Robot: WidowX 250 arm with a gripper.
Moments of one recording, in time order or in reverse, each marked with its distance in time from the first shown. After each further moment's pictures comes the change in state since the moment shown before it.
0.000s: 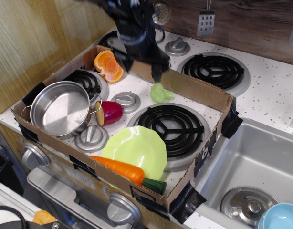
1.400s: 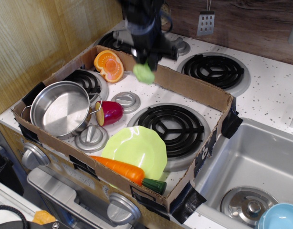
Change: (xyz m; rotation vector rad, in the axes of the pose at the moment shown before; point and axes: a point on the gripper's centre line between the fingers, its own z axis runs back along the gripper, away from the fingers) arm 0.003 -0.010 -0.017 -0.011 -0.014 0.098
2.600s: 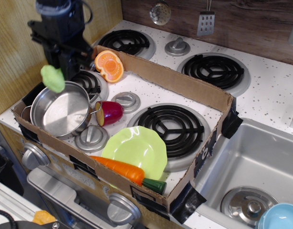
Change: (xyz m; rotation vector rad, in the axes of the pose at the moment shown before) arm -0.058 0.079 0.085 0.088 0.398 -0.204
